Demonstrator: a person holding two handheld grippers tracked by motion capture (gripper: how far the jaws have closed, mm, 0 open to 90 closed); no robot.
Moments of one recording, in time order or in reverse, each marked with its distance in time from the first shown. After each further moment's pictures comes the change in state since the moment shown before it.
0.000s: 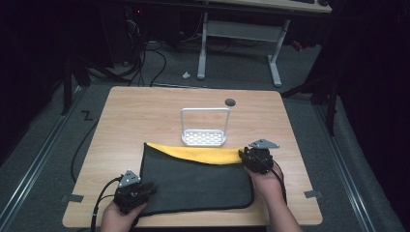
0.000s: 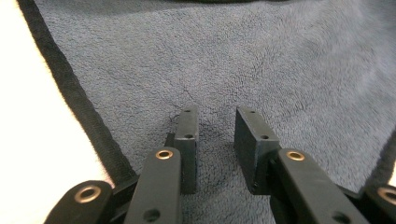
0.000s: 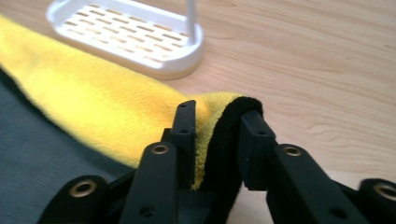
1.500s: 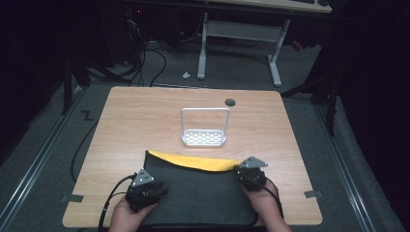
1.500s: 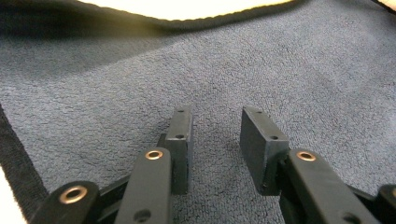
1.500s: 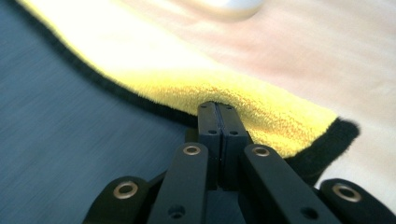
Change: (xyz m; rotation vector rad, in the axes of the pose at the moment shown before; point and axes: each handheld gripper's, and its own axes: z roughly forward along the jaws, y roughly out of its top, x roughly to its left) left arm -0.020 0.012 0.020 0.015 -0.044 0.094; right arm 0.036 -0.035 0.000 0.064 0.023 -0.122
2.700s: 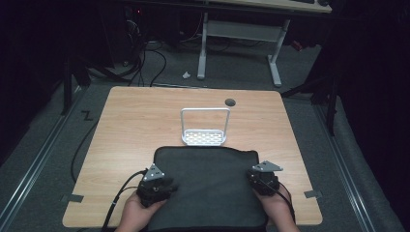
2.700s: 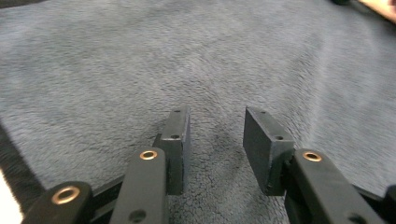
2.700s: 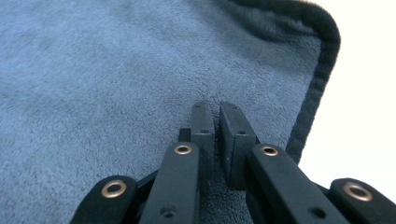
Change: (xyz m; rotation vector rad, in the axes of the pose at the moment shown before) left arm -0.020 0.018 0.029 -0.003 -0.094 -0.002; right arm -0.028 -0.039 -0.021 0.024 -0.029 0.063
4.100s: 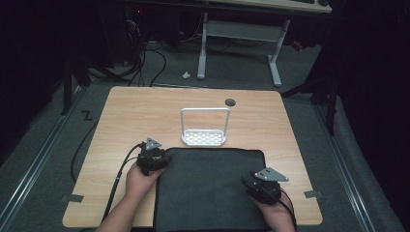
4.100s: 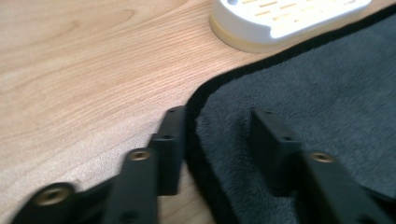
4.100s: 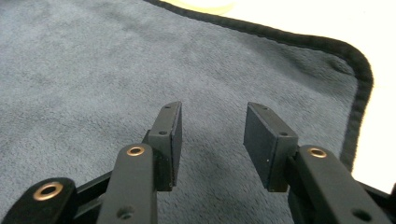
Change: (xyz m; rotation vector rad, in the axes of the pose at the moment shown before) left arm 0.077 0.048 0.025 -0.016 0.284 -0.032; right arm 0.021 -0.004 -0.023 -0.117 0.053 0.009
